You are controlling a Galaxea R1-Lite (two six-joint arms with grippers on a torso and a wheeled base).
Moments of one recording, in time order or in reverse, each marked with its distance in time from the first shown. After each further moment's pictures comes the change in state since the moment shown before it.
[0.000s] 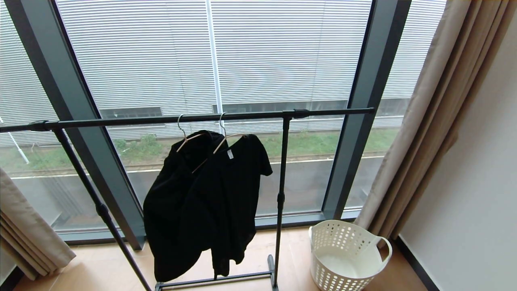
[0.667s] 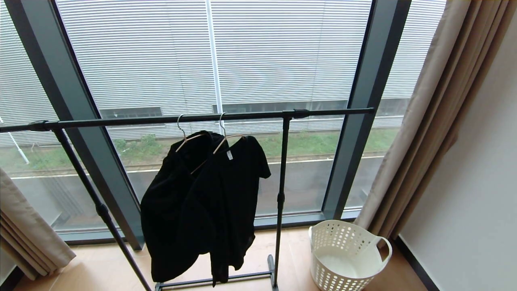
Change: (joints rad) left arm 0.000 0.000 0.001 -0.001 0.000 0.000; right arm -0.050 -0.070 0.035 -0.043 -0.062 0.139
